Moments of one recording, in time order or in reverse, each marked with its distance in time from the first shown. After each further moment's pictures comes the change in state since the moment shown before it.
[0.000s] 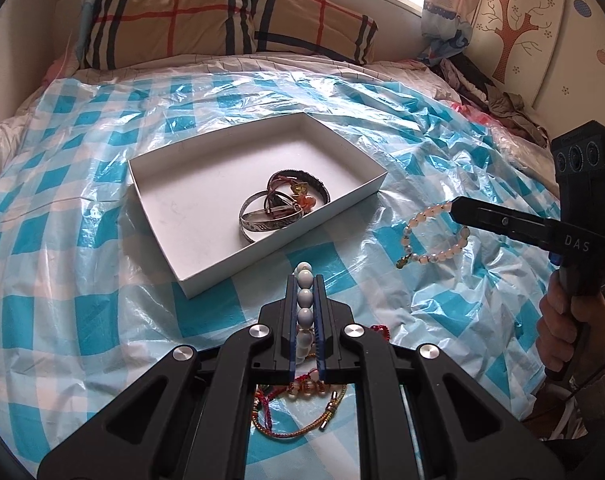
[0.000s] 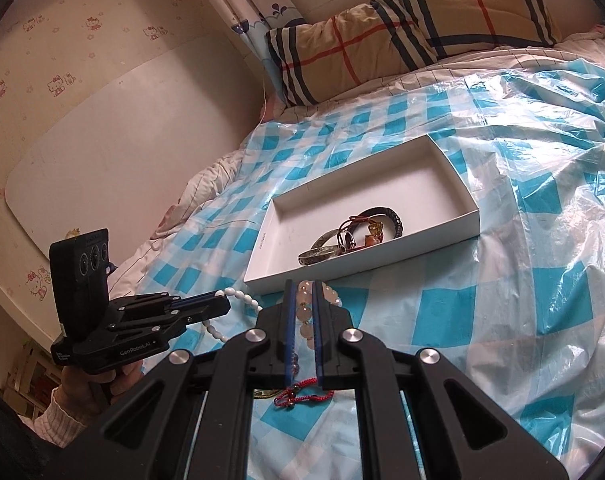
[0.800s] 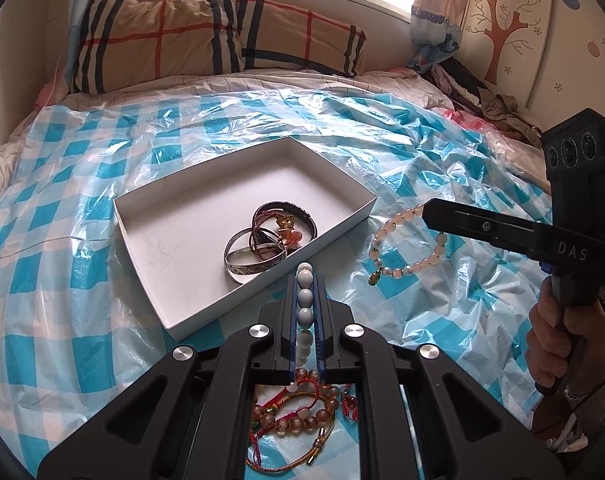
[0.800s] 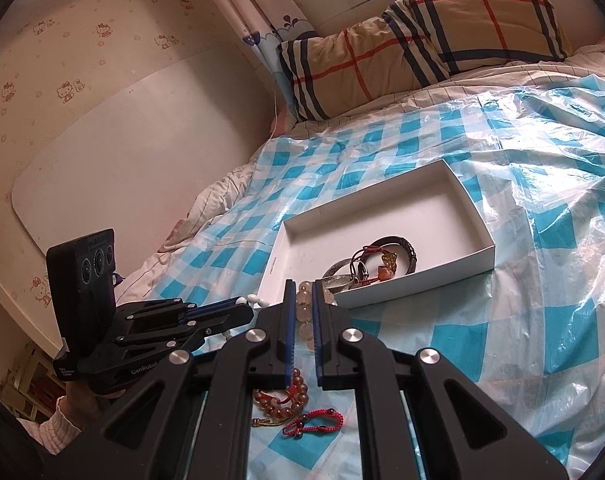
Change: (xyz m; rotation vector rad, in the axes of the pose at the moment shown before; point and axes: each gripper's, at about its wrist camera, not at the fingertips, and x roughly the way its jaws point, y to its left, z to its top) left arm 0.004 -0.019 0.027 0.042 -0.050 -0.009; right arm 0.009 0.006 0.021 -0.015 -0.048 0.029
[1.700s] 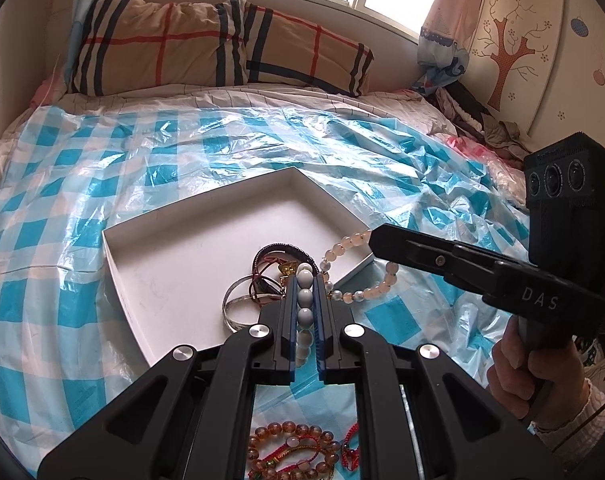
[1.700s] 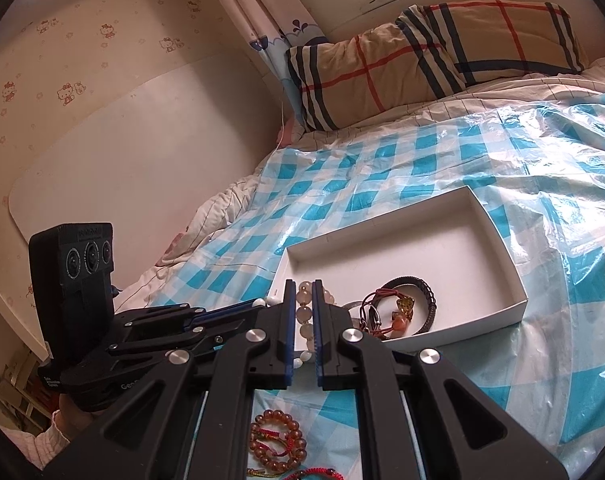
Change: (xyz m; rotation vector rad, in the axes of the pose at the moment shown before) left arm 0.023 0.016 0.040 -0.066 -0.046 -0.035; right arm 0.048 -0.002 0.032 -0.028 -0.024 0.021
